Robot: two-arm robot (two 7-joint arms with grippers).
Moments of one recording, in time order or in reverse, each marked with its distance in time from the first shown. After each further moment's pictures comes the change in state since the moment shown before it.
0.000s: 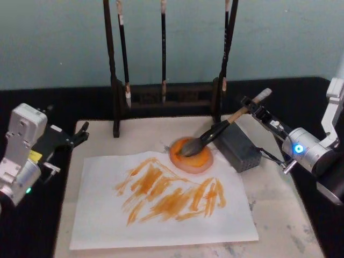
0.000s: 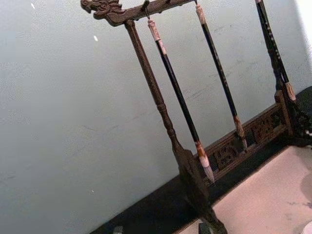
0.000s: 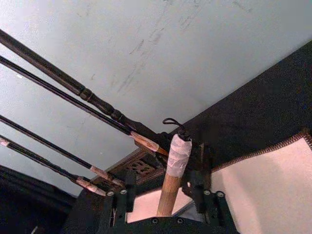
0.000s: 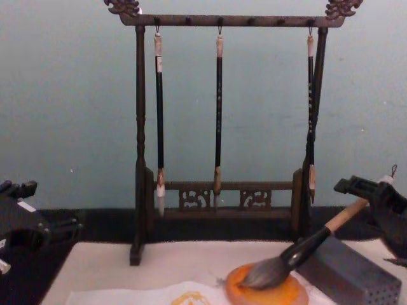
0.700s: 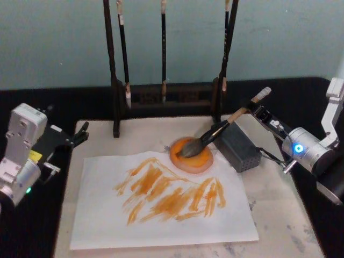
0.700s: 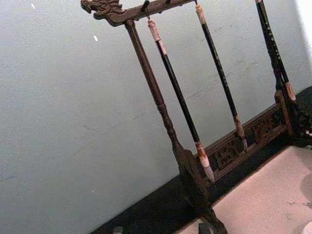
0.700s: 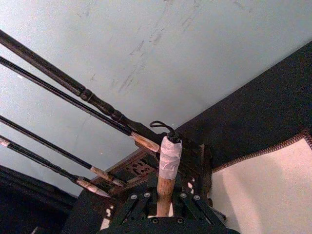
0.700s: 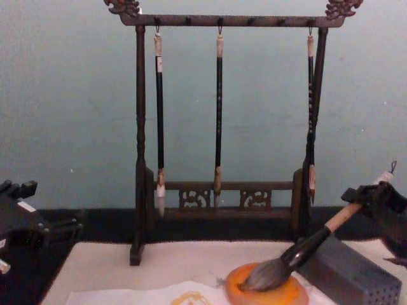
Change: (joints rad) left arm 0.000 0.000 0.000 0.000 0.000 0.000 0.000; right arm 0.001 -0.001 0.001 0.002 0.000 0.001 0.000
